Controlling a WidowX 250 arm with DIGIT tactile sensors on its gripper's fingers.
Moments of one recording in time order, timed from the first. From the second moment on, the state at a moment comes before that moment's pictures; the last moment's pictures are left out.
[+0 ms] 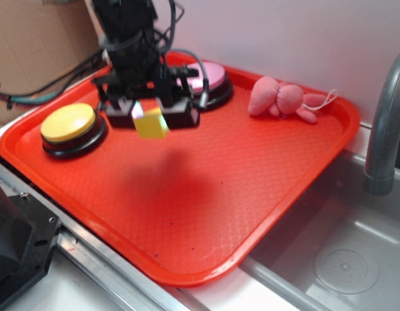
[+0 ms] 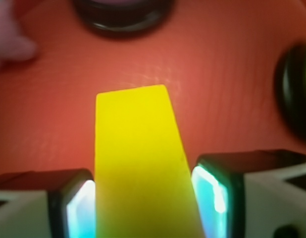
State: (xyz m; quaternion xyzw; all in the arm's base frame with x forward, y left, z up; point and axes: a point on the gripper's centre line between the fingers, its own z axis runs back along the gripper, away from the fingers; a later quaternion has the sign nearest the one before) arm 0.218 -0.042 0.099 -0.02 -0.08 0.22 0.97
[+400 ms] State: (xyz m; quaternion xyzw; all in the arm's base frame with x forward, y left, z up) arm 0.197 -0.042 0.157 -0.02 -0.05 0.07 1.00
